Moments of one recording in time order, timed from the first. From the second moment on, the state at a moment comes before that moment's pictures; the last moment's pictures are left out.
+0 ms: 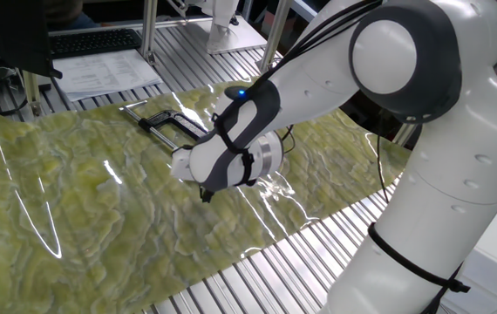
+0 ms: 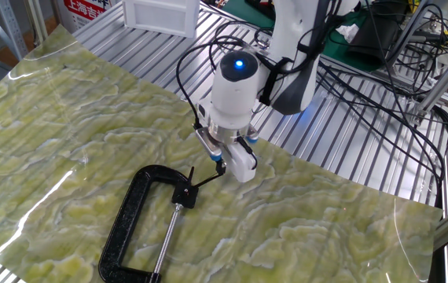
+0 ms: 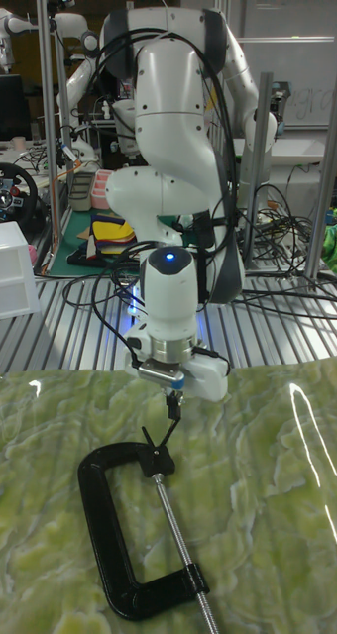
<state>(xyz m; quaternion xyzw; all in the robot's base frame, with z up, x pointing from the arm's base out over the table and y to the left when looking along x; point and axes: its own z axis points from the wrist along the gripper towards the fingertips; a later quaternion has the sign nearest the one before) 0.425 0.029 0.075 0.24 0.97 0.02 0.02</state>
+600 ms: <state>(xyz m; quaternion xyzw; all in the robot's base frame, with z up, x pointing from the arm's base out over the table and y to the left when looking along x) 0.439 0.038 0.081 0.26 0.97 0.02 0.02</state>
